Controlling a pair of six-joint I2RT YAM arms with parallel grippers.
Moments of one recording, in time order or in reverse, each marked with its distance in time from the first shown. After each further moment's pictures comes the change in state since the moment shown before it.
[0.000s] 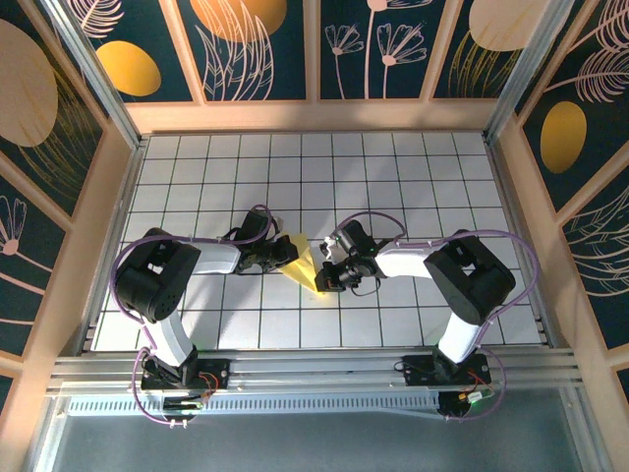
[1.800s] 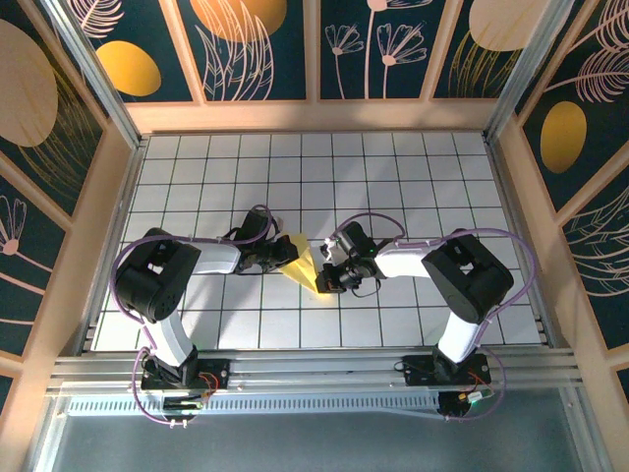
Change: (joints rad) left arm 0.000 0.001 0.000 0.000 -0.003 0.000; right arm 0.000 0.012 -0.013 0.010 0.006 -0.019
